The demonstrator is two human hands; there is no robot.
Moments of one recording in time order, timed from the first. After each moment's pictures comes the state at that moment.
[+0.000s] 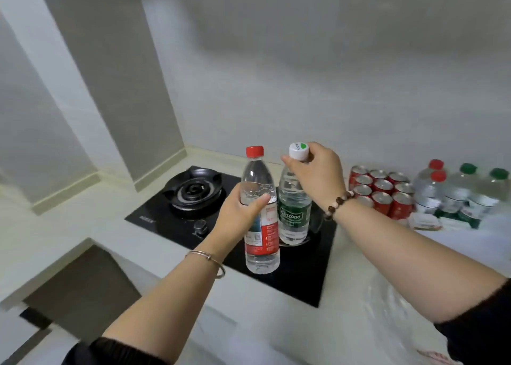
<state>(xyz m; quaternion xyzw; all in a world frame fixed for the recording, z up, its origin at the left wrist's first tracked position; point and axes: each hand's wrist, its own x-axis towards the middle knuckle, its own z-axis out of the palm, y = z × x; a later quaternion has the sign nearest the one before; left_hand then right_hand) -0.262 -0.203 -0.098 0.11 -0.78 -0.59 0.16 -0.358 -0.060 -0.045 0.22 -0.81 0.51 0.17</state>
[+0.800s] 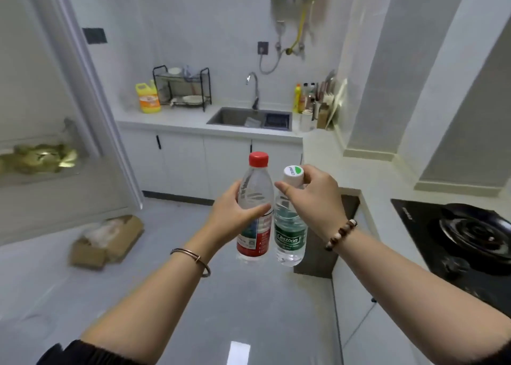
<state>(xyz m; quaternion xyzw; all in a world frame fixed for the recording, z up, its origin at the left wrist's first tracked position) 0.203 -0.215 -0.069 0.54 -0.61 -0.37 0.44 0.036 -0.222 -0.025 0.71 -0.51 0.44 -0.20</state>
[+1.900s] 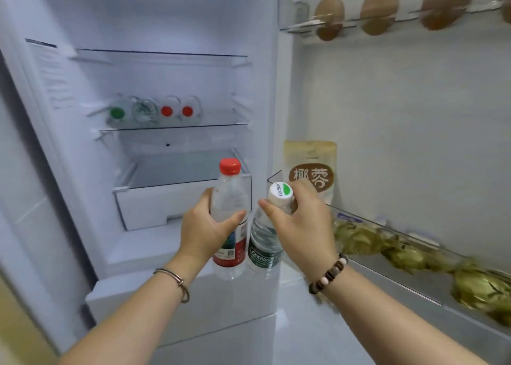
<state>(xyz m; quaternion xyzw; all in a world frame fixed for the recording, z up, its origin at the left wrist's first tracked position) 0.728 0.040 -0.032 0.80 -0.22 0.22 0.52 0.635 -0.108 0.017 0.85 -0.02 0.37 -0.39</state>
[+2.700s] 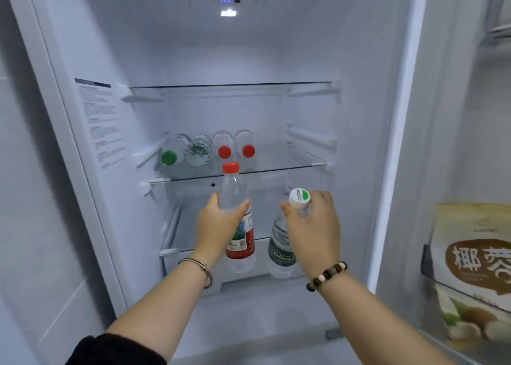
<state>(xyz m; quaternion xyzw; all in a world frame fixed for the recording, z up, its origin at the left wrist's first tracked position) 0.977 0.132 -0.004 0.81 -0.10 0.25 0.52 0.868 -0.010 0.028 0.78 -0.08 0.41 -0.47</state>
